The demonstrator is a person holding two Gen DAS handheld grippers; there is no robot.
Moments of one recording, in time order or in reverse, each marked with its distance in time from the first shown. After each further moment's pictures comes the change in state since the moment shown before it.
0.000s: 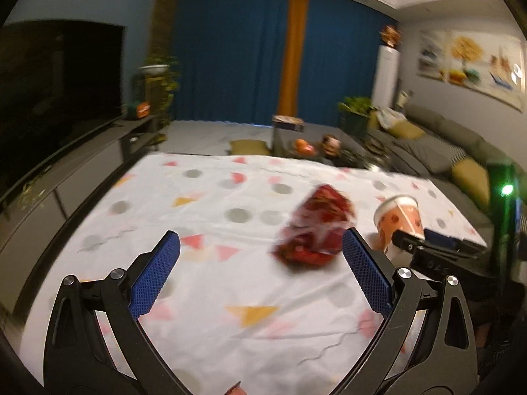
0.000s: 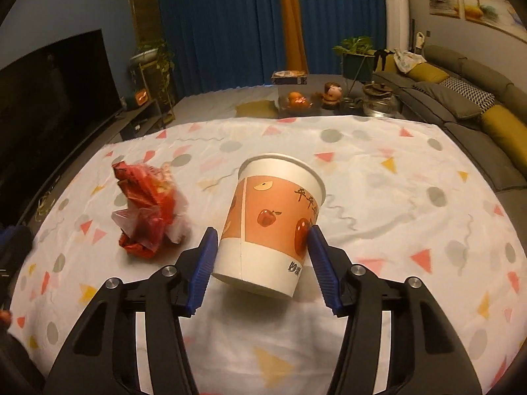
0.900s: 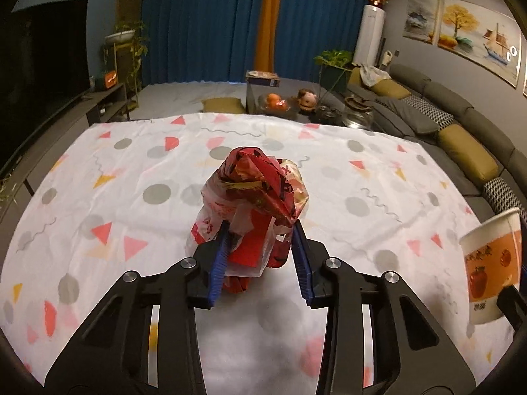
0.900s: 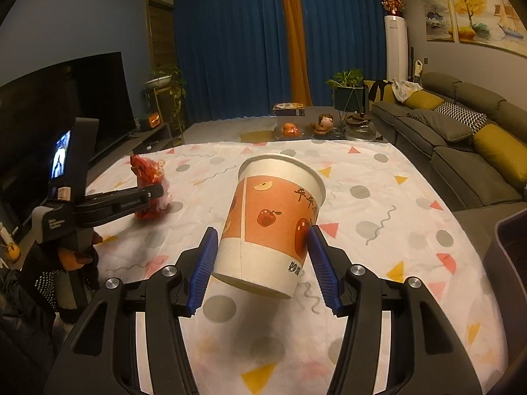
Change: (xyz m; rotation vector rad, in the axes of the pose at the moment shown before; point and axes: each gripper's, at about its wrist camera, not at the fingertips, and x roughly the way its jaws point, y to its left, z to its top) left arm 0.062 -0.062 -0.003 0.020 0.192 -0.070; right arm -0.113 -0.061 -0.042 -0.056 -0.134 0.035
